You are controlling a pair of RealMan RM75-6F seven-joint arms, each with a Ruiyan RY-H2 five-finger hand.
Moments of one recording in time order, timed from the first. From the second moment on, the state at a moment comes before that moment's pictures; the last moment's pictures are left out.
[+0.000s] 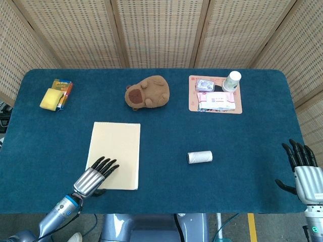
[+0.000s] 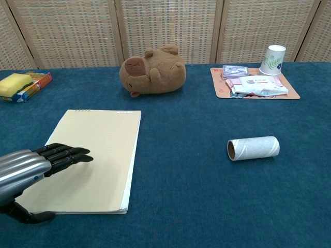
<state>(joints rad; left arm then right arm) -0.38 -1.58 0.11 -1.29 1.70 1.14 0.15 0.06 -1.11 0.08 -1.58 -1.53 1.52 0.01</state>
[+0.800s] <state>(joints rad) -0.41 -1.59 0.09 -1.27 1.67 1.15 0.12 0.07 -1.11 0.07 -1.58 -1.52 1.52 0.03</state>
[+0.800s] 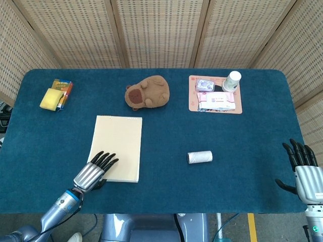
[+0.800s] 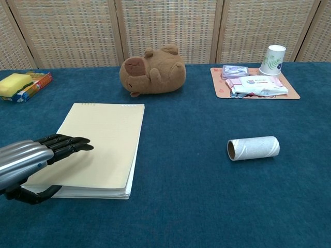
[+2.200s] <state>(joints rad) -0.48 -1.58 0.08 -1.21 1.72 1.22 0.03 0.07 -1.11 0.07 -1.58 -1.51 1.50 0.03</state>
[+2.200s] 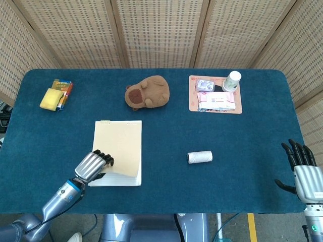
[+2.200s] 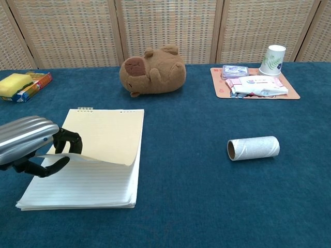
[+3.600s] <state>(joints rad) -0.67 -1.33 -0.21 -1.36 1.43 1.12 -0.07 0.08 -1.13 0.09 -1.56 -1.47 1.49 -0.03</state>
